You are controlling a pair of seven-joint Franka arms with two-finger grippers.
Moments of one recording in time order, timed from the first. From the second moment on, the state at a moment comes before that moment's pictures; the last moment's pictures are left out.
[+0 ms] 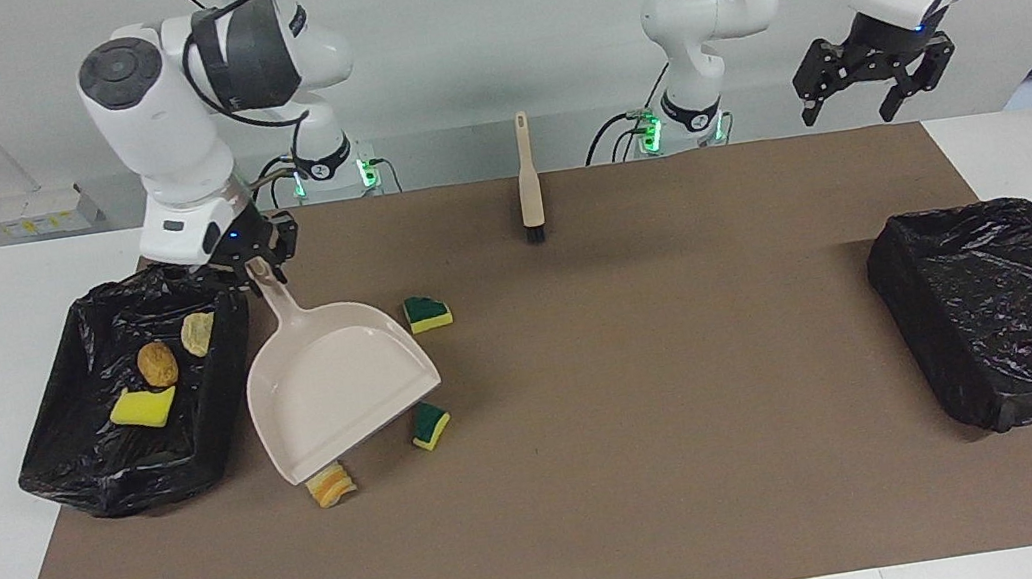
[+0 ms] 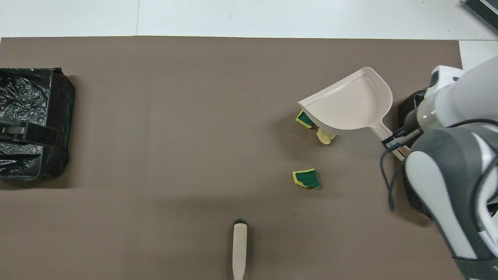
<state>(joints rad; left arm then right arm) -0.12 -0.04 0.02 -1.49 -0.03 1.43 0.04 0.13 0.04 0.04 -1.76 -0.02 1.72 -0.23</state>
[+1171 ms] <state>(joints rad) -0.11 -0.04 0.01 -1.47 -0.02 1.40 0.04 0.69 0.38 0.04 -1.71 0.03 2.11 0.76</state>
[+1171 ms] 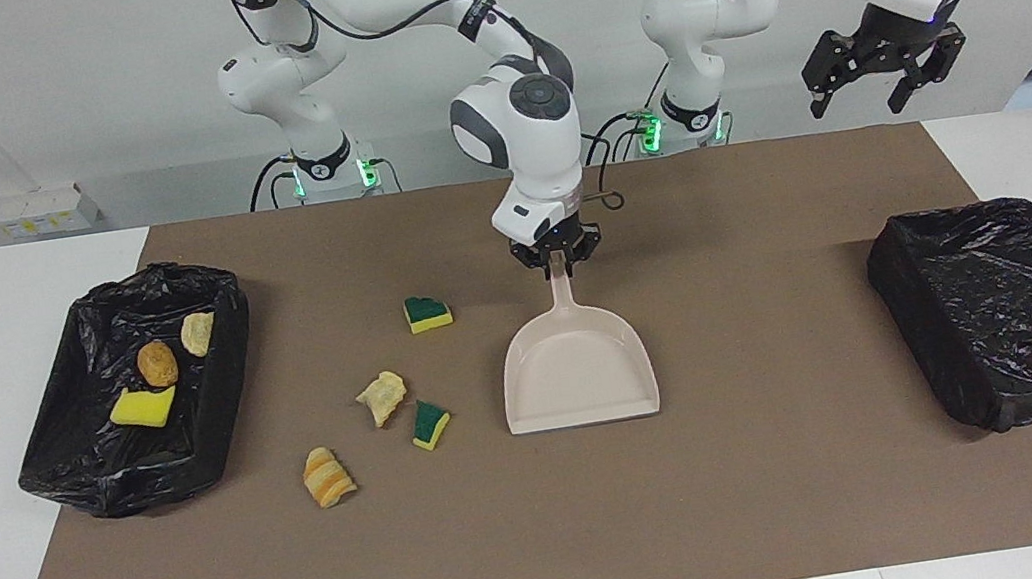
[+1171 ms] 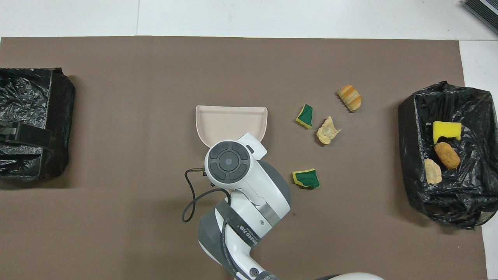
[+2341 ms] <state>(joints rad) -0.11 -0.04 0.02 -1.47 -0.02 1.40 0.04 0.86 -0.12 0.04 -2.30 0.07 2.20 0.92</state>
